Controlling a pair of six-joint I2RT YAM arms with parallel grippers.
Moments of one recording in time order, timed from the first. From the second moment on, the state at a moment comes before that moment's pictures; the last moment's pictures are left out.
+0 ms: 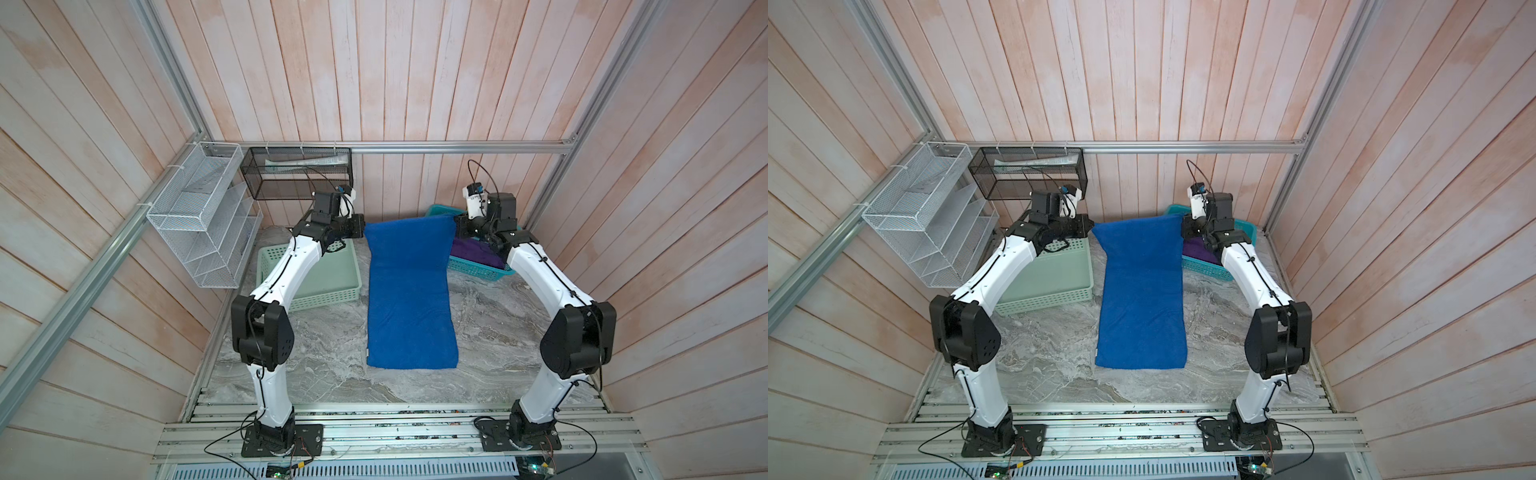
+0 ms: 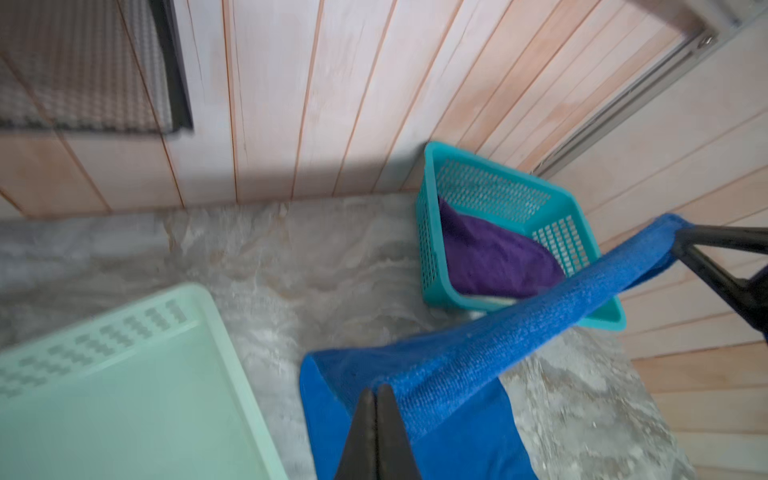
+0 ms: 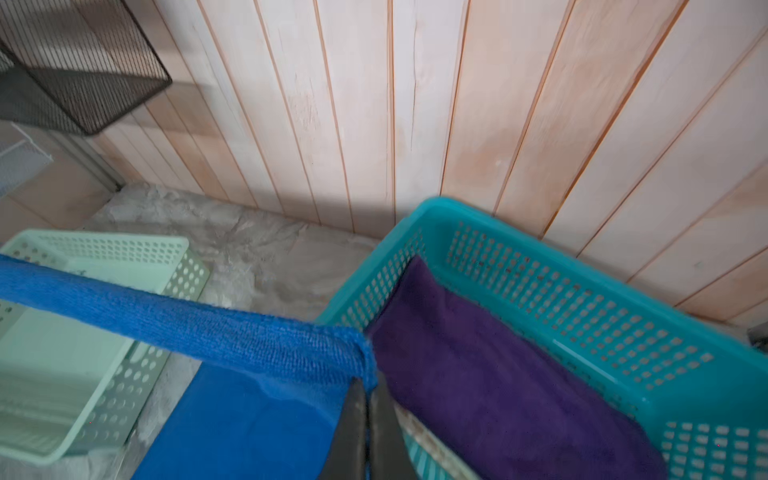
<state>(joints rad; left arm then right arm) -0.28 1.89 1.77 -0.48 0.32 -0.24 0.21 1.75 1.54 -0.29 -0.22 0.03</state>
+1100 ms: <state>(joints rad) -0.46 1.29 0.85 -0.33 0.31 -0.46 0.35 1.22 0.90 -0.46 -0.24 0.28</state>
